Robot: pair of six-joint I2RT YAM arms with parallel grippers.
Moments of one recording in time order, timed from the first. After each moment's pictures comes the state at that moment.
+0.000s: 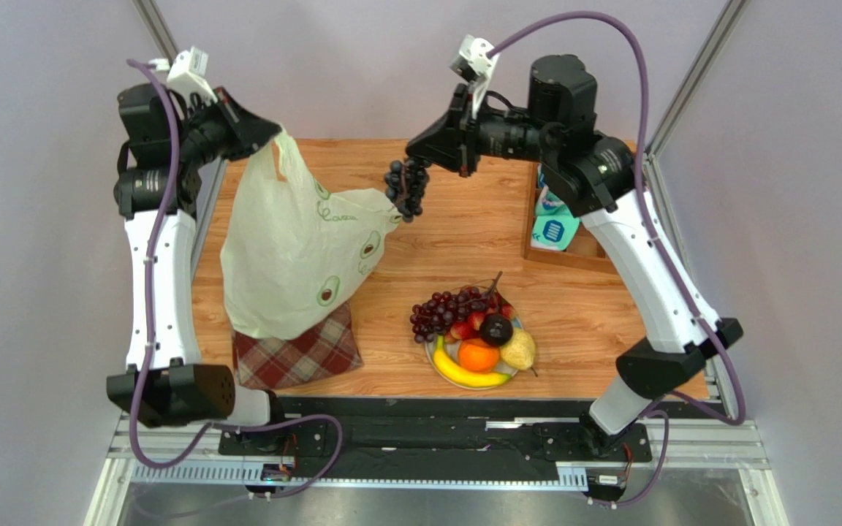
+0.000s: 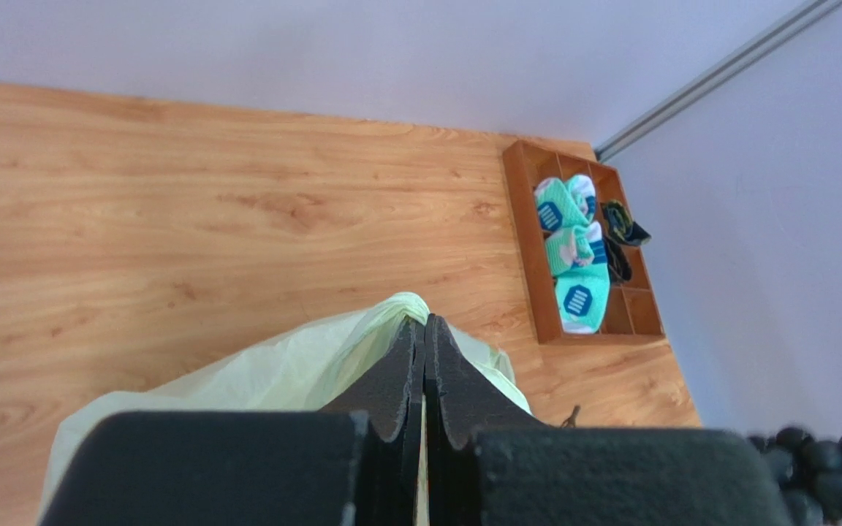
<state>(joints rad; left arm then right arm) 0.17 1.36 1.68 -0.58 0.63 -0.40 0.61 1.67 2.21 -0.62 -0.67 0.00</state>
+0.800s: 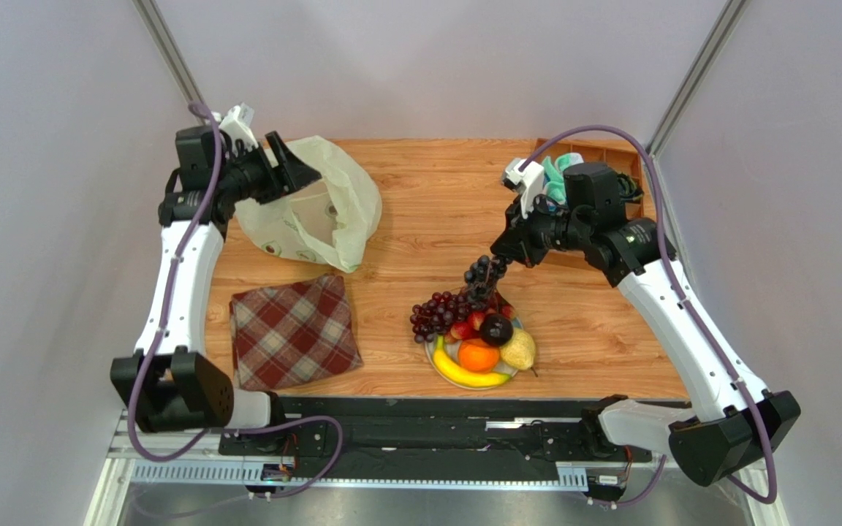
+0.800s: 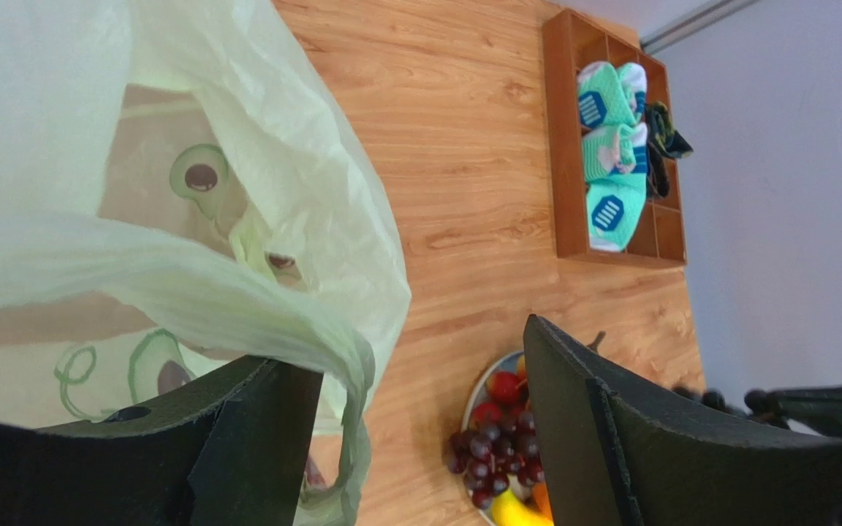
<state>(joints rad) 0.08 1.39 1.43 -0.52 0.59 -0.40 0.40 1.20 1.34 -0.76 -0.55 -0.21</state>
